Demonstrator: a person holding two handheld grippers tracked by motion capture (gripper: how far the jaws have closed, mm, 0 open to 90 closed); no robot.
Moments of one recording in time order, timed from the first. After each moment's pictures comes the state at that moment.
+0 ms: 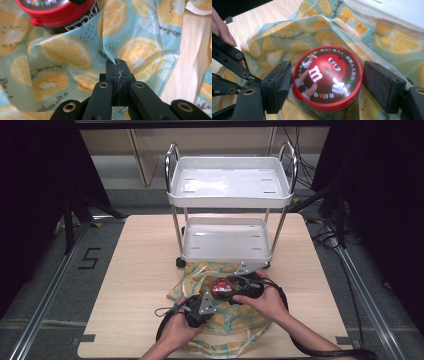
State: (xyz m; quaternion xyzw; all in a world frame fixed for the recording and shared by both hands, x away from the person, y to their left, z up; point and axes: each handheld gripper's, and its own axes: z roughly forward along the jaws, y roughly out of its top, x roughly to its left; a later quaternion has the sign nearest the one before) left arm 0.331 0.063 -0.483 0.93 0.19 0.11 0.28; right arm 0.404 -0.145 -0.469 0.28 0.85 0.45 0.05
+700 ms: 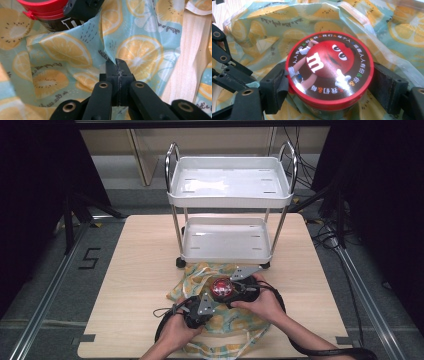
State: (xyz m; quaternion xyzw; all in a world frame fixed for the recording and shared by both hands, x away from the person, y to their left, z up) left arm 0.329 0.064 -0.485 0.93 0.20 0.12 0.30; right arm 0.406 -0.138 -0.486 0.24 0.87 0.43 0.07
